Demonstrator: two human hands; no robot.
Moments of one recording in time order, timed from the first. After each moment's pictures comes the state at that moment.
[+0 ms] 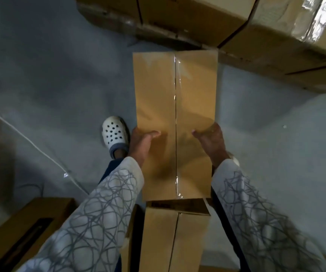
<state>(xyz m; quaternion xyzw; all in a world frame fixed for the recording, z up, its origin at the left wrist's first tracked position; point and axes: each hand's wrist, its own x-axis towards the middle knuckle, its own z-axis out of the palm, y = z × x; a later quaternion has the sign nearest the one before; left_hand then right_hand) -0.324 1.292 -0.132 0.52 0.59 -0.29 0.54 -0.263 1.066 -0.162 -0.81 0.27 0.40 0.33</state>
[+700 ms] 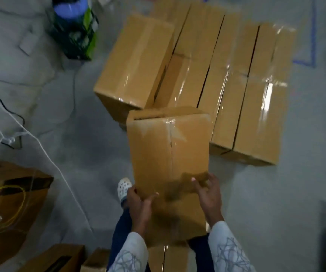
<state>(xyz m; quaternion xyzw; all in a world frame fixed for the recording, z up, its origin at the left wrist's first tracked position) -0.357 1.245 0.291 0.58 0.54 -0.09 0.60 -0.266 1.058 0.286 -0.81 0.28 0.25 0.46</state>
